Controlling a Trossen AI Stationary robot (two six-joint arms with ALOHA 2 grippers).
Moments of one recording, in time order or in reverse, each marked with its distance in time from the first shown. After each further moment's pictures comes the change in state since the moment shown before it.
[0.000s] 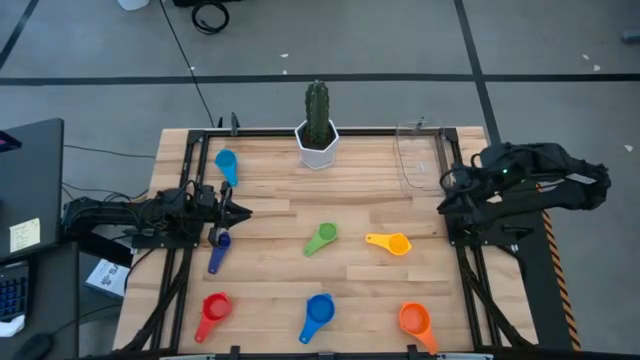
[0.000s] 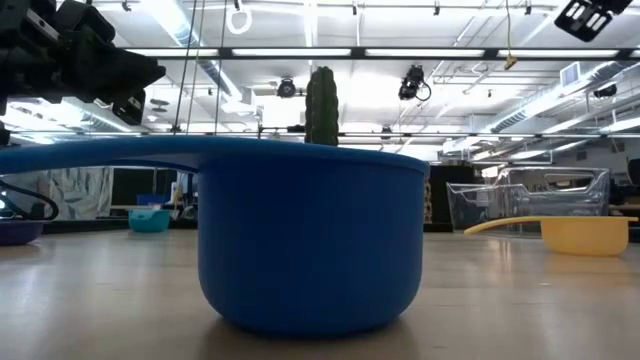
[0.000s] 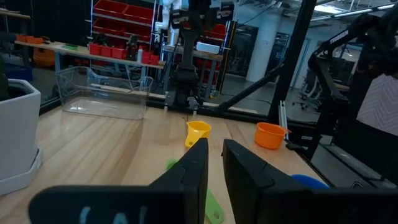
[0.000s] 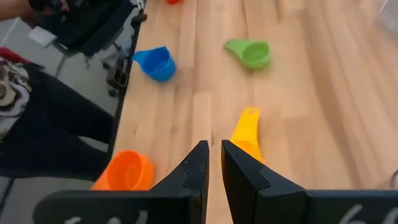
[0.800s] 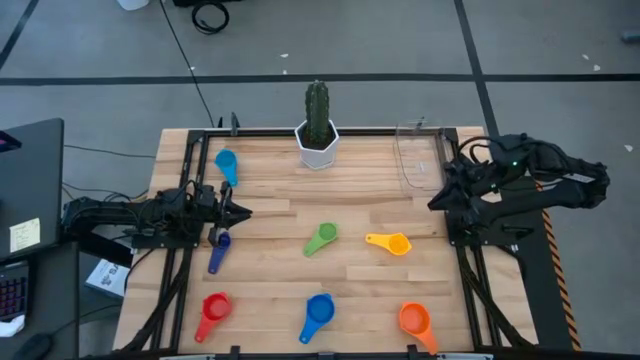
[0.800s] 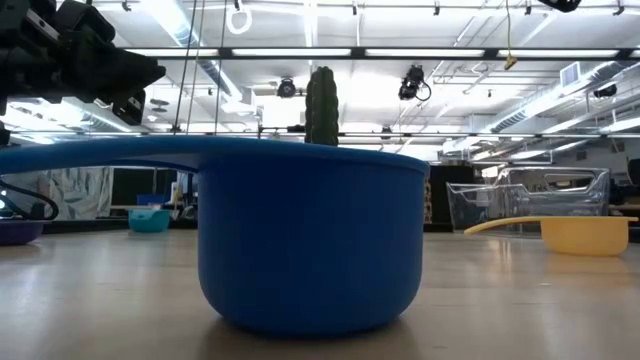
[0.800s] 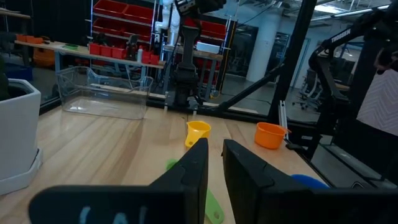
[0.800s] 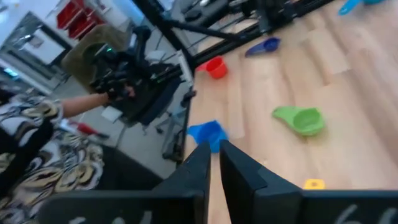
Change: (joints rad) left arm 0.000 0.000 0.000 -0.001 0.000 0.000; right arm 0.009 0.023 0.000 0.353 -0.084 0.249
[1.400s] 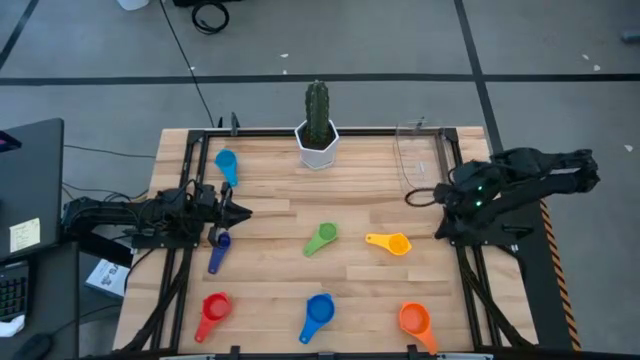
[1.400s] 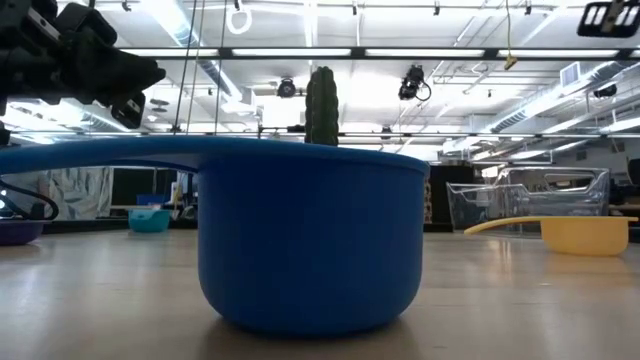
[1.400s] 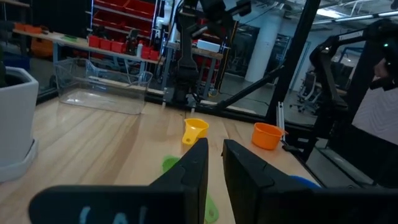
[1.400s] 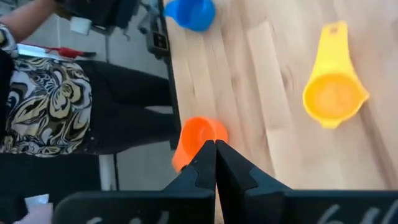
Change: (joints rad) left arm 0.000 0.000 0.000 -0.010 0.000 -0.045; right arm 0.184 0.164 0.000 -0.313 -0.056 0.209
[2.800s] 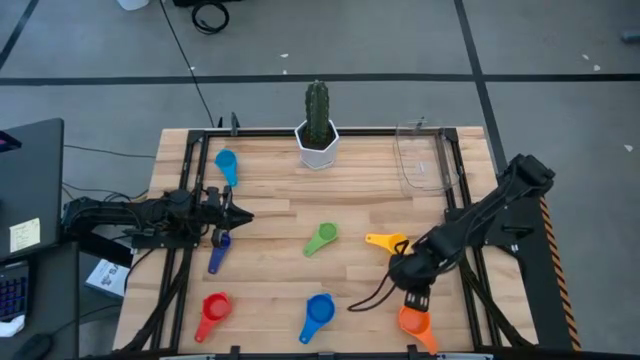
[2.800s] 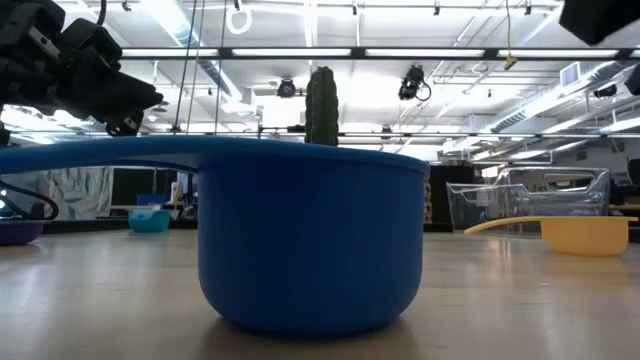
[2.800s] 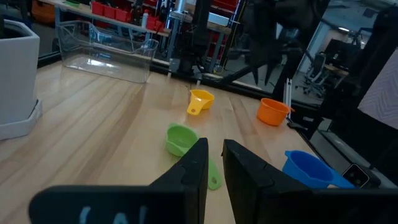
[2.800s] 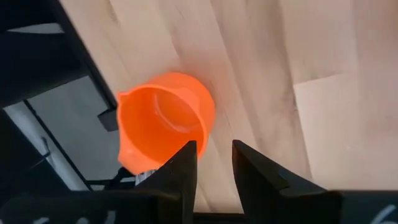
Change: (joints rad) left arm 0.000 0.000 0.000 -0.118 0.000 -0.040; right arm 0.409 0.728 0.000 0.232 0.081 0.317
